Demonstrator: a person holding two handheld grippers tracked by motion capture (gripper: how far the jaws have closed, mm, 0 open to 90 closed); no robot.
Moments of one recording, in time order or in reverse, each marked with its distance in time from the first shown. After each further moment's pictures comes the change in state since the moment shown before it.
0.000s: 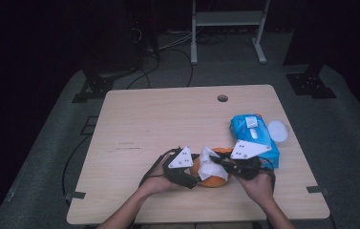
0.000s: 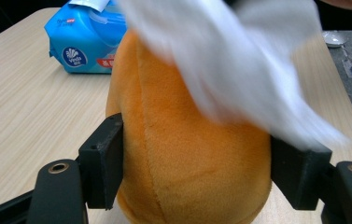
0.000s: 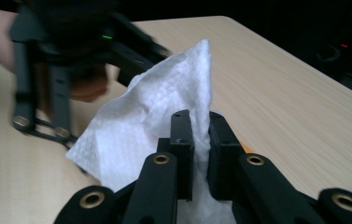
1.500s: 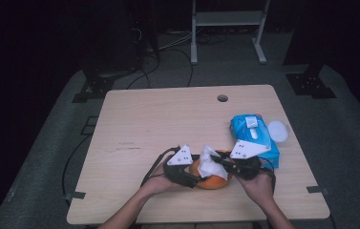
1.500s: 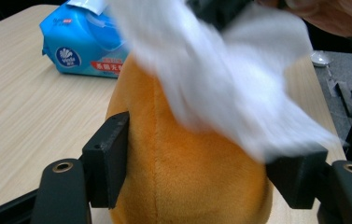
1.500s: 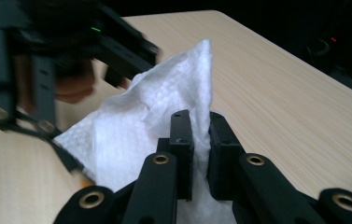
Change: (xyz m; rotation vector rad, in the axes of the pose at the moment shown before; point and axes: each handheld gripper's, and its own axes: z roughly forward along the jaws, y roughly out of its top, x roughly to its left) left arm 0.000 0.004 -0.001 -0.030 -0.029 -0.086; right arm 0.001 0.000 0.000 0.019 -0.036 0.009
